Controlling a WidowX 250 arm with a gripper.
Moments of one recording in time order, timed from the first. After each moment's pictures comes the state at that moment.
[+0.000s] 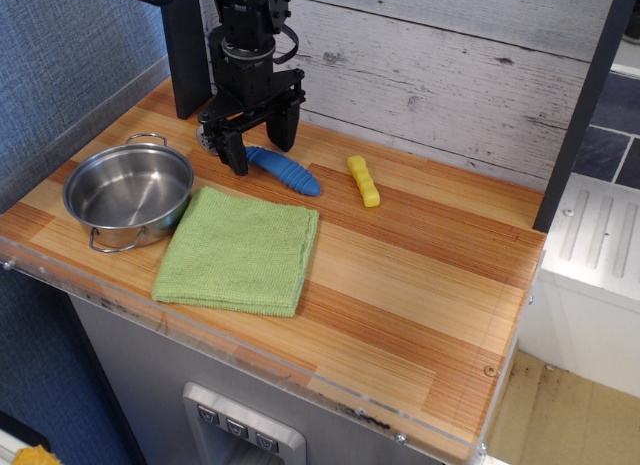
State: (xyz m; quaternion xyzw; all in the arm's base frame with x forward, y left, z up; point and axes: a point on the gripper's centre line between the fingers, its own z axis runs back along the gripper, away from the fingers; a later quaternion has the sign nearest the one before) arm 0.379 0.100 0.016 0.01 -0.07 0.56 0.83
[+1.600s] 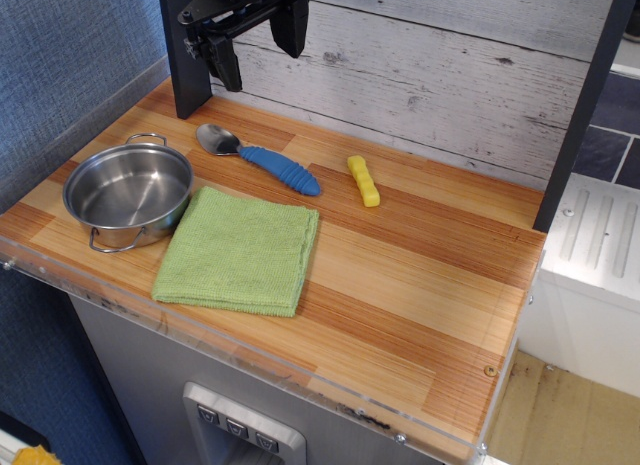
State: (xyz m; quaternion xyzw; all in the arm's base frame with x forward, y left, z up) arm 0.362 0.080 0.120 -0.03 -0.14 0.54 0.83
